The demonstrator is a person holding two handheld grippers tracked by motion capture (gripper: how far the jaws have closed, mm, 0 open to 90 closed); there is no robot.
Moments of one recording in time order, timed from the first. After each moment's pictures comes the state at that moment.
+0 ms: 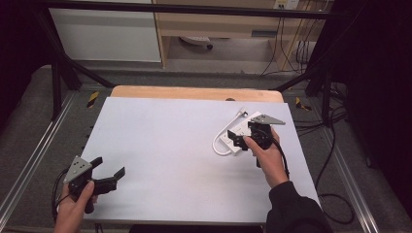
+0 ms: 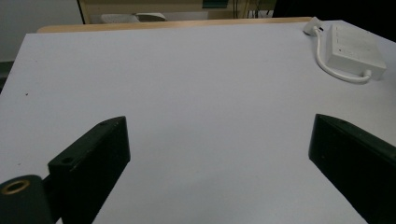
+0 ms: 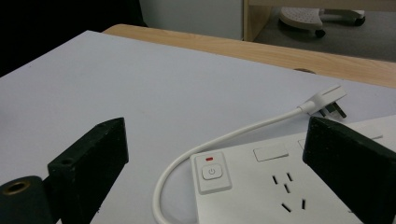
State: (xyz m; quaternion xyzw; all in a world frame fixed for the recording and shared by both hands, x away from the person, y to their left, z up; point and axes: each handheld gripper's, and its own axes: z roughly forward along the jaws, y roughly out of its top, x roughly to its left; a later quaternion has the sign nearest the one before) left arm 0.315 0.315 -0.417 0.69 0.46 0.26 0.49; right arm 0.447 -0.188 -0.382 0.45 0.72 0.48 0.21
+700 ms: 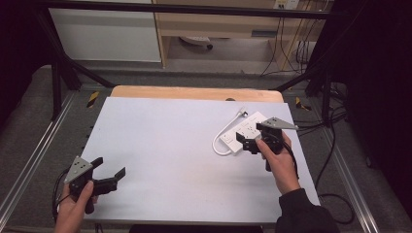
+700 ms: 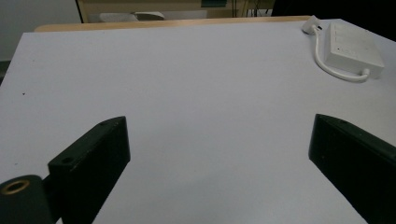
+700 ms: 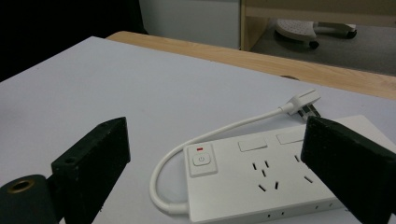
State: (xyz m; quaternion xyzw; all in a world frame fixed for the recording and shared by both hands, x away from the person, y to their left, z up) left arm 0.315 0.314 -0.417 0.69 0.46 0.26 0.49; right arm 0.425 -0.211 -0.370 0.44 0.72 0.49 0.22
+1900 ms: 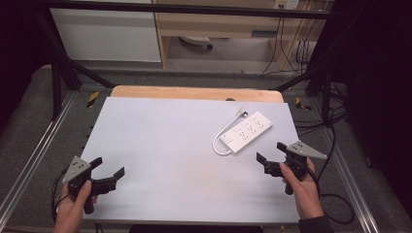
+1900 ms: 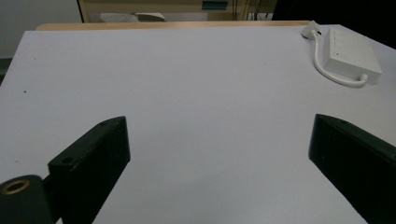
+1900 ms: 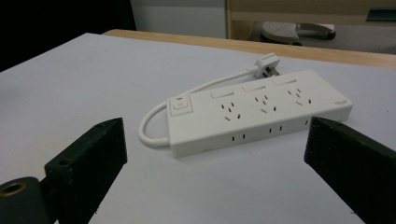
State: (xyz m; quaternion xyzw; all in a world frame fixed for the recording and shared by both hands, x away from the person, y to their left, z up) left arm 0.314 0.316 -0.416 0.69 0.47 0.25 0.49; right arm 0.359 -0.267 -0.394 0.45 0.69 0.51 0.24
